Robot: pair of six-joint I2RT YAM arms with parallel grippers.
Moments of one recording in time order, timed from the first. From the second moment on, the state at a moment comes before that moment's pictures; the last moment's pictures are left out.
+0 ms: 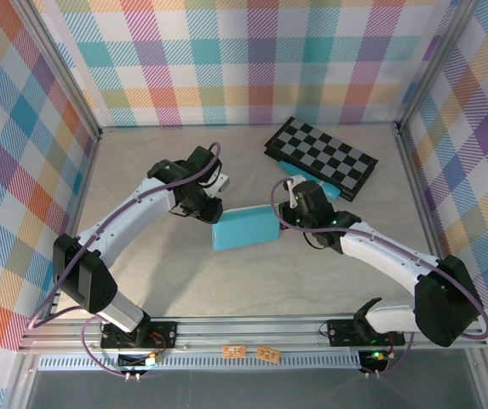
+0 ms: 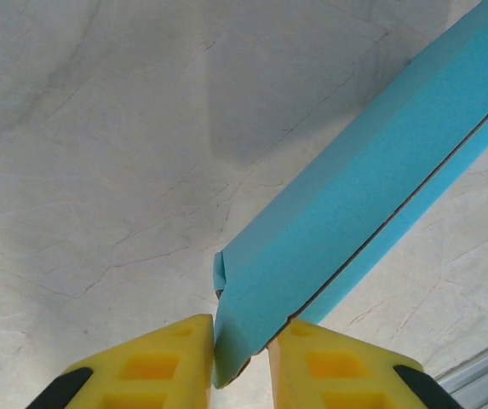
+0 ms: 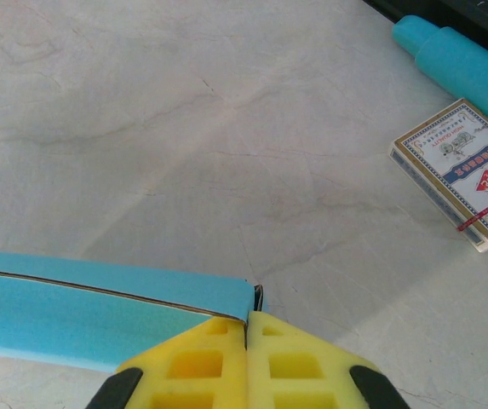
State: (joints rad) left arm -0.57 1.56 1.45 -1.14 0.07 -0.11; right arm 0.65 1.29 0.82 -0.22 0.07 0.31
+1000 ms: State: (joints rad) left arm -0.57 1.54 1.45 -1.13 0.07 -0.22; right arm 0.66 1.30 0.83 -0.24 0.08 0.34
